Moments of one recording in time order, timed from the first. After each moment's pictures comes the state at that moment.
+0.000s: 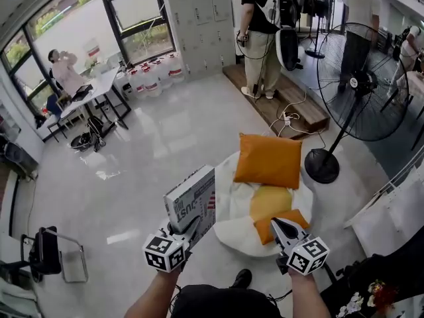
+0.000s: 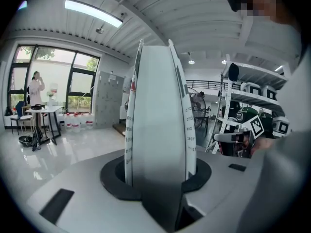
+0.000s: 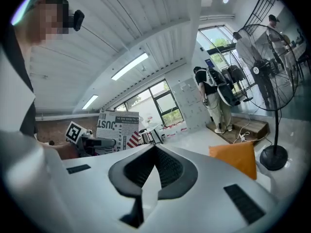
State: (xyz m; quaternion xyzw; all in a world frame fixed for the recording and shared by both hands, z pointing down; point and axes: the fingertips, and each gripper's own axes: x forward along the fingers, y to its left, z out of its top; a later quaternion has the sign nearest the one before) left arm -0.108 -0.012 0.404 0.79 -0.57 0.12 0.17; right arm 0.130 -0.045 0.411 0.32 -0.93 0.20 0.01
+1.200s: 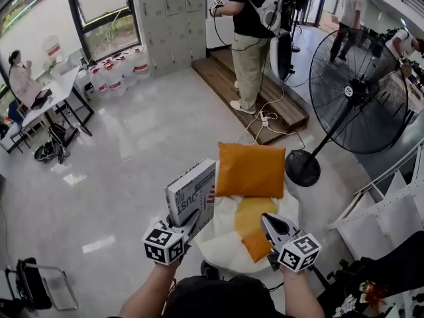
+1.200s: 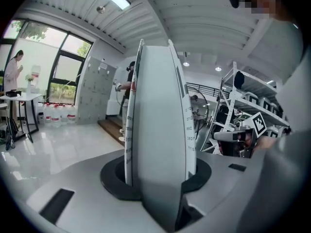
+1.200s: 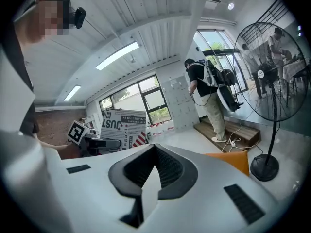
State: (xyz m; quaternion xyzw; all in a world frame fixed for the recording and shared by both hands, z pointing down) left arm -0.169 -0.241 0.444 0.84 -0.49 0.10 0.20; right arm 0.042 -0.230 0.416 0.38 -0.90 0.19 0.06
